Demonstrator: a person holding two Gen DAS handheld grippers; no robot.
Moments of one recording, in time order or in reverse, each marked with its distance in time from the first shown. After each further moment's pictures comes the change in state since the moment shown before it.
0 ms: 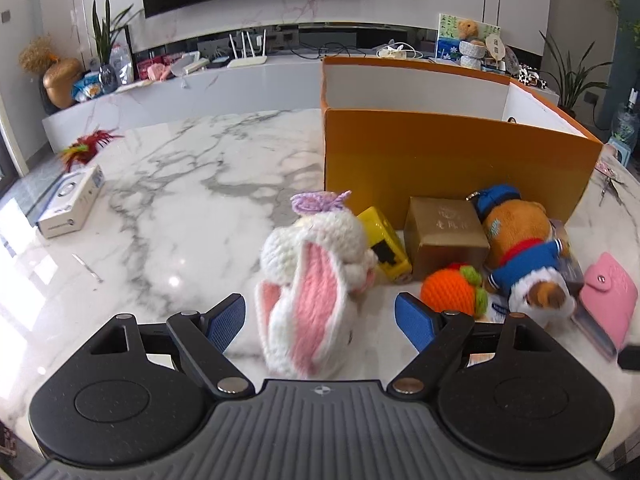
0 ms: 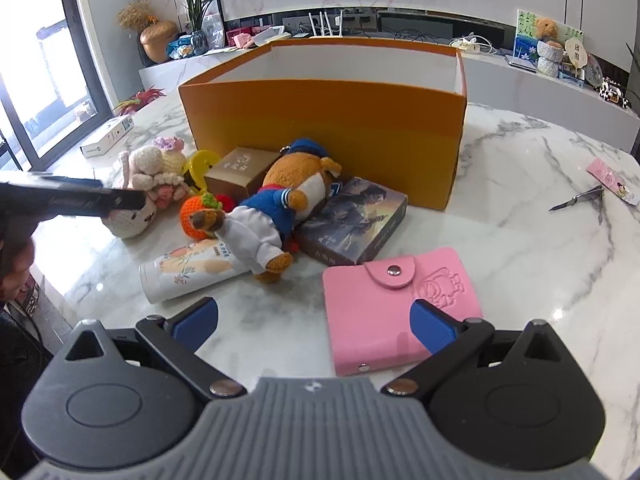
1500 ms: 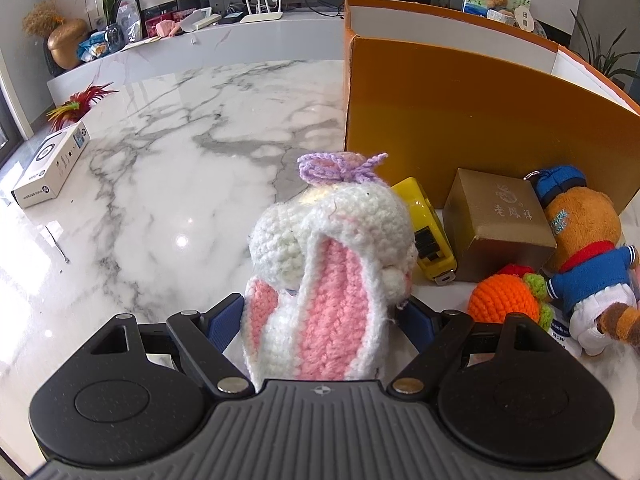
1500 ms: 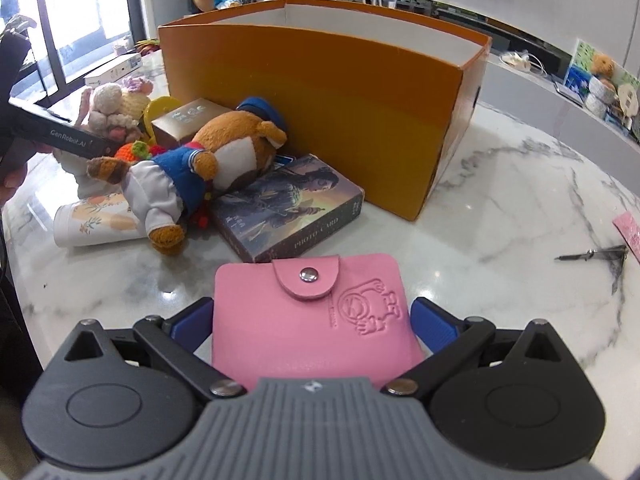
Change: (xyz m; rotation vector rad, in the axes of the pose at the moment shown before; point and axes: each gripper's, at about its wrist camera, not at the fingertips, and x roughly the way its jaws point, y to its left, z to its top) left arm 0.057 0.001 0.006 -0.050 0.123 0.042; right arm 0.053 -0.059 0.015 -0.215 0.071 0.039
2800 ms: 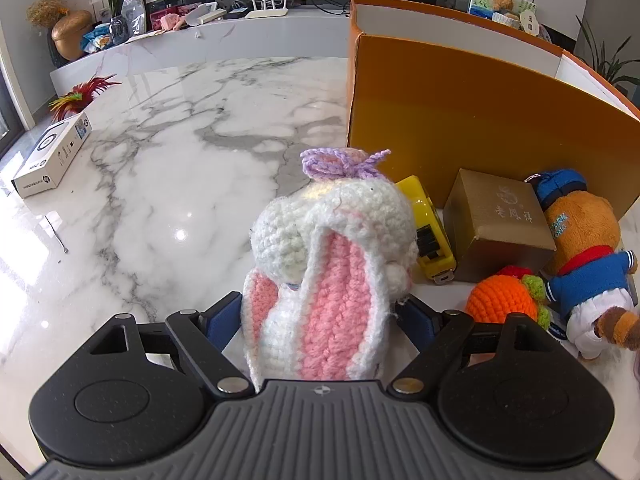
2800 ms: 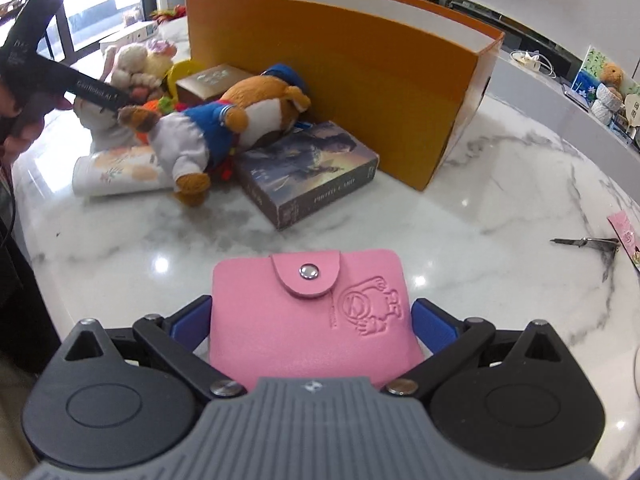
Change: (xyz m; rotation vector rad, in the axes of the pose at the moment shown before) left arm 0.000 0.000 0.000 -0.028 0.005 -0.002; right arm -0.015 0.013 -0.016 -0.076 0.050 -0.018
